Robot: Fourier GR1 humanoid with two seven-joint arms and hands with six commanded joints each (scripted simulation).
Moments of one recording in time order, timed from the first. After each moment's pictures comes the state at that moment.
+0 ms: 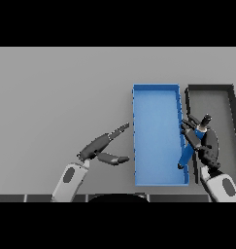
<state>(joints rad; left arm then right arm) -0.14 -0.01 -0.41 -1.63 -0.19 -0.39 0.11 0.07 -0.65 0.19 -2.09 -0.41 -0.63 0.61</state>
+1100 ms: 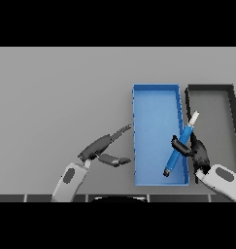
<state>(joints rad) -0.13 0.00 -0.41 -1.65 -0.19 -0.40 0.12 -0.36 -1.17 0.96 -1.88 -0.82 -0.83 0.61</state>
